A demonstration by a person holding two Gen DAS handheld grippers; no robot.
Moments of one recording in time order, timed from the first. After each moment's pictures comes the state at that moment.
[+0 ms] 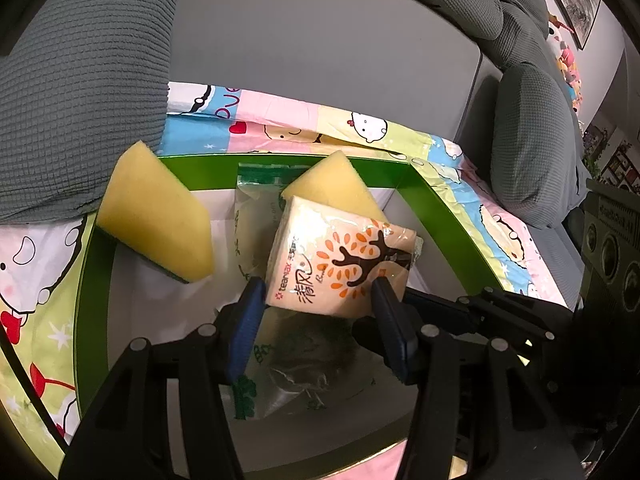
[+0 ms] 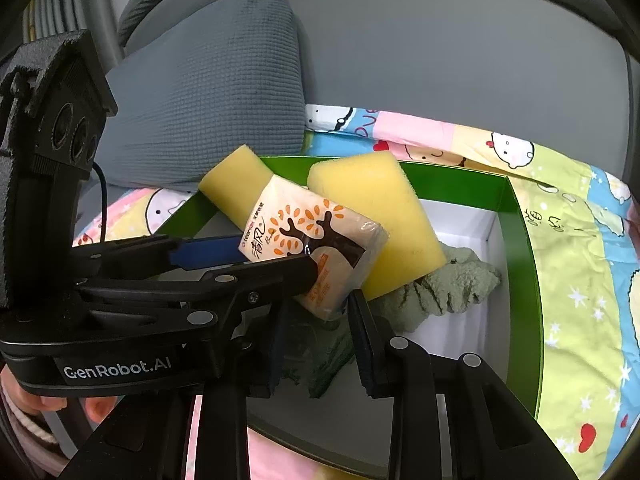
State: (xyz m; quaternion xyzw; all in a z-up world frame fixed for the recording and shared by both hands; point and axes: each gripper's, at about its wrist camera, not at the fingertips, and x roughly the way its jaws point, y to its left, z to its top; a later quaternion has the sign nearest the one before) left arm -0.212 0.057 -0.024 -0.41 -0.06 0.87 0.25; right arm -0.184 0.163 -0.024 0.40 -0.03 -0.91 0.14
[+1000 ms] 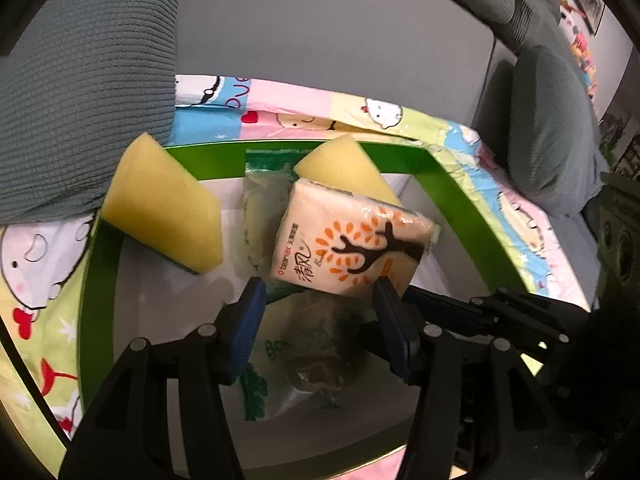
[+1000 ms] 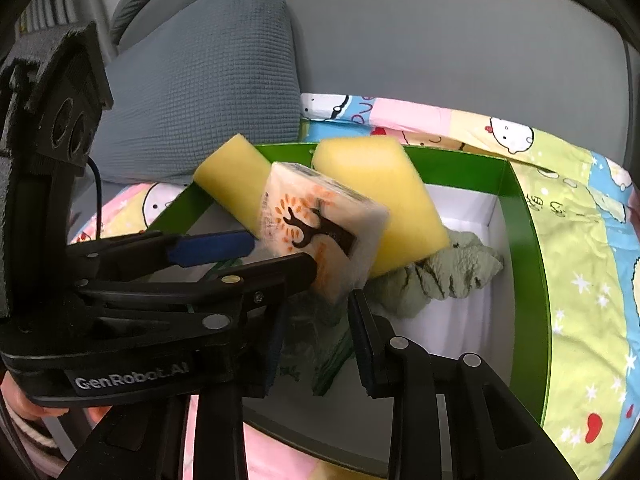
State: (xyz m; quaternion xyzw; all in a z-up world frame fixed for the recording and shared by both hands) left arm -0.213 0.065 -0.025 -0.43 -0.03 0.87 0.22; right arm -0.184 0.166 -0.031 0.42 -0.04 -0.90 0.14
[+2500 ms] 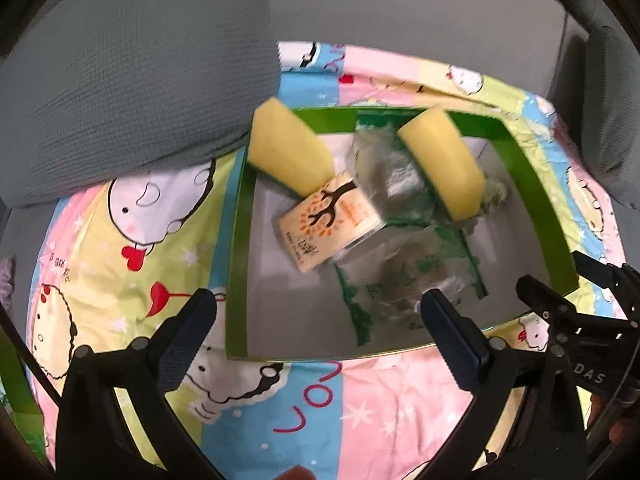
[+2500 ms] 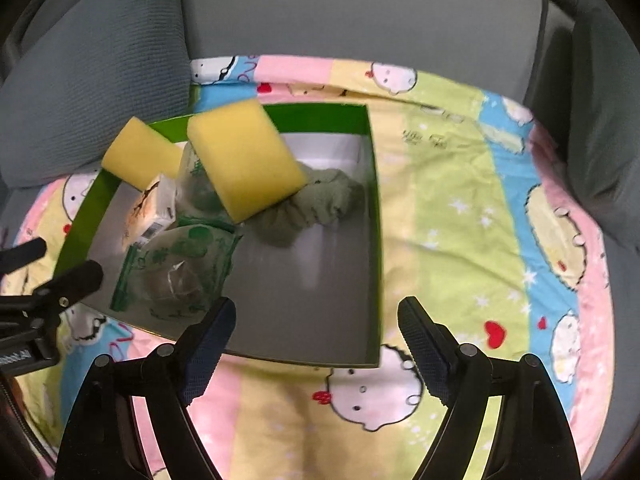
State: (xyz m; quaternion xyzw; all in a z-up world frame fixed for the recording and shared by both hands) left arm -0.195 0.024 0.004 -0.53 0.04 0.85 0.07; right arm -0.170 0.204 -0.003 0.53 -0.02 -0.85 -0.01
